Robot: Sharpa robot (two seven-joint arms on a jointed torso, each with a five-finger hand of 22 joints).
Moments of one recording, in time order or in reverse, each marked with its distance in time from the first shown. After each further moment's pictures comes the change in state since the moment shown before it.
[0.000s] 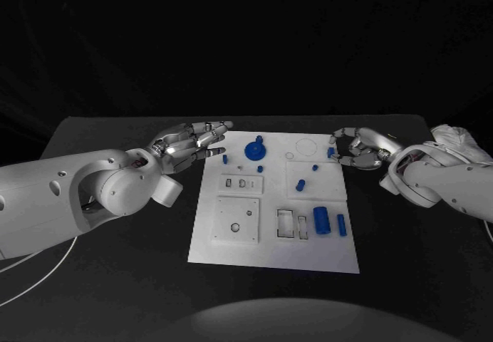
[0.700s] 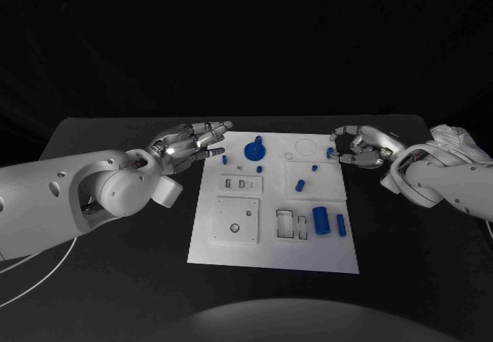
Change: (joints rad) left arm 0.000 0.001 0.000 0.001 0.000 -0.003 0.000; left_hand -0.004 -0.004 0.000 0.000 0.000 0.004 -0.004 0.000 0.000 0.000 0.000 0.000 -0.001 0.000 0.000 -0.005 -0.001 0.000 -0.004 -0.004 0.000 0.000; right arm 0.005 -0.016 0.000 0.017 0.006 -0.027 0.023; right_hand -0.037 0.011 -0.049 0.018 -0.141 0.027 -0.005 -0.070 -0.006 -0.003 -0.003 0.000 0.000 -0.003 -0.003 0.000 0.000 0.000 0.000 -0.007 0.018 -0.001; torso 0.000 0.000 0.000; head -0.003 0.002
